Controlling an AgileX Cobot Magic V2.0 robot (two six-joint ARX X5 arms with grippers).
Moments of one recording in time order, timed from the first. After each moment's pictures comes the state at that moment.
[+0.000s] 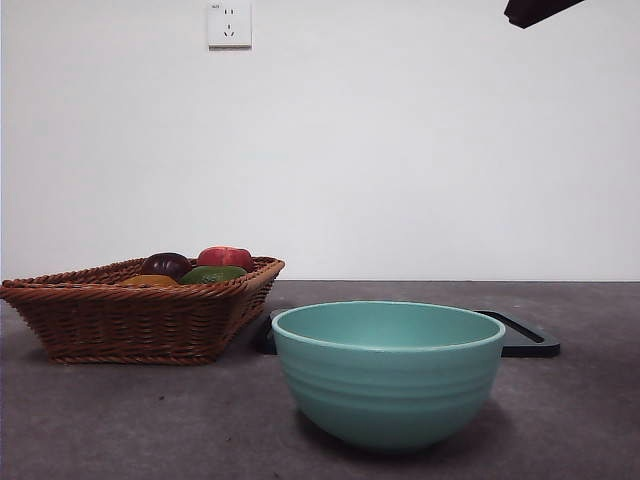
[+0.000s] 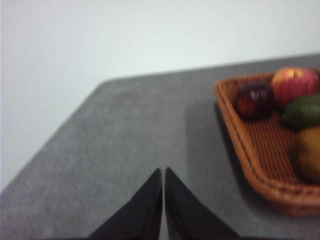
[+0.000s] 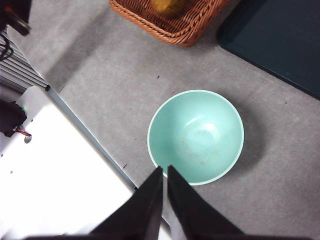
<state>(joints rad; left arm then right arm) 0.00 0.00 0.04 -0.13 -0.08 0.15 0.68 0.89 0.96 -0.86 -0.33 0.23</state>
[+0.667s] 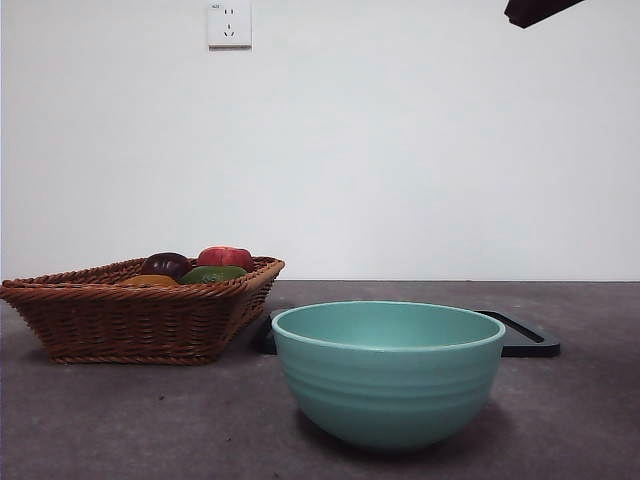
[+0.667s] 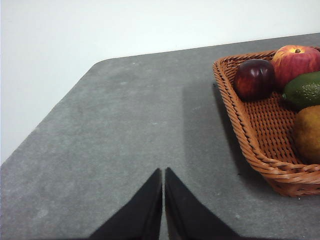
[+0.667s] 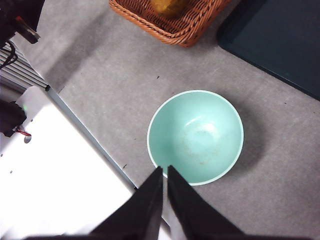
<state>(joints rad) 0.00 0.01 0.03 -0.18 -0.08 0.14 0.68 0.89 0.96 -0.86 -0.33 0.23</state>
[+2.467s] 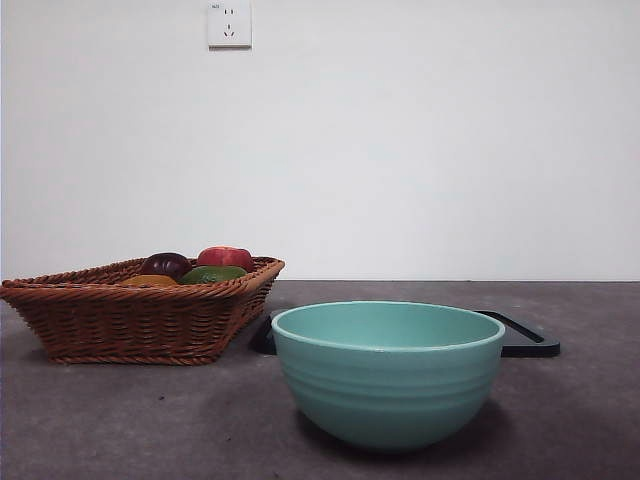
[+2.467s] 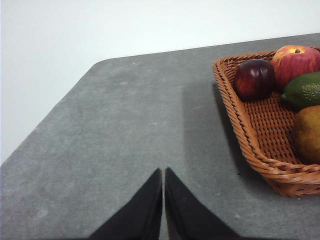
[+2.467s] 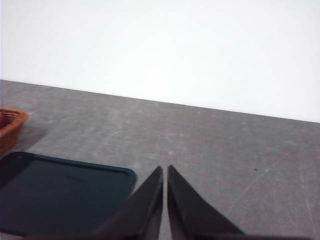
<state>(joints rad) 0.00 0.01 0.03 -0.18 -0.08 0.14 -0.08 0.24 0.32 -0.13 -0.23 -0.05</state>
